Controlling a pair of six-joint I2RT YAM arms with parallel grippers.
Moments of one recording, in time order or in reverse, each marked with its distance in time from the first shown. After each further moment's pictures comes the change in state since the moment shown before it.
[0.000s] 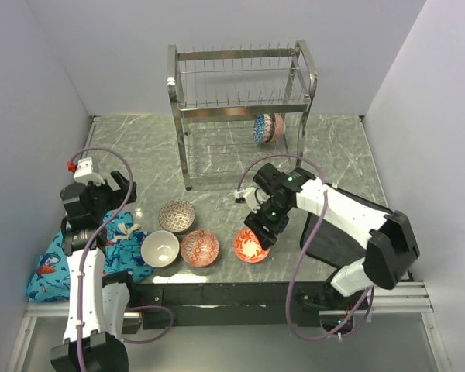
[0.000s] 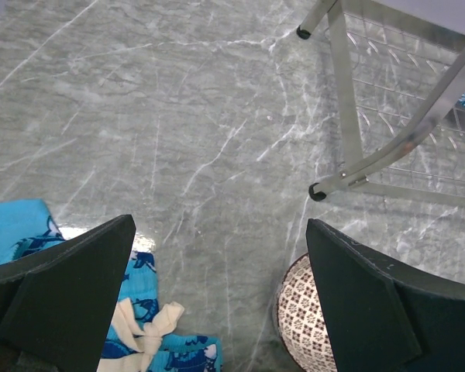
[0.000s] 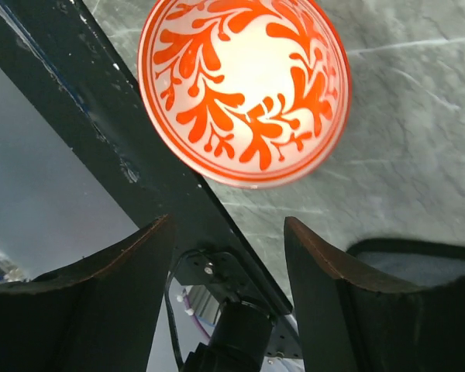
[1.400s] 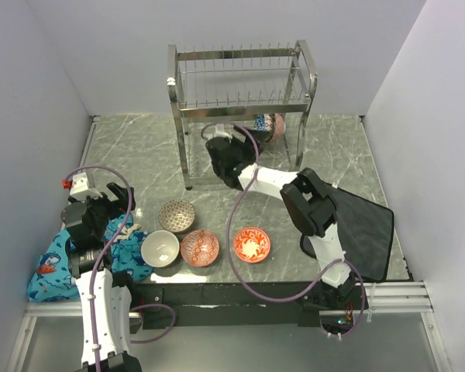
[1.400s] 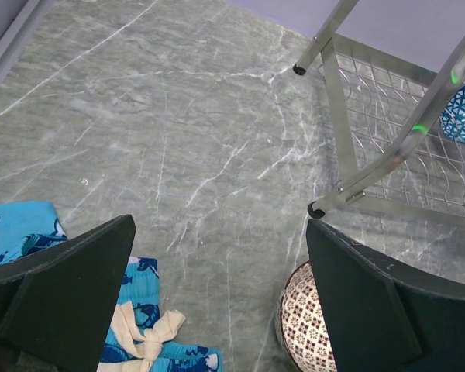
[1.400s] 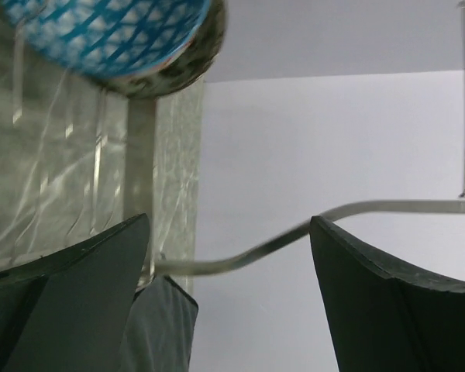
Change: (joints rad) left arm 0.060 -0.211 -0.150 0.079 0.018 -0.050; right arm 0.041 0.719 0.426 1.307 1.685 -0.773
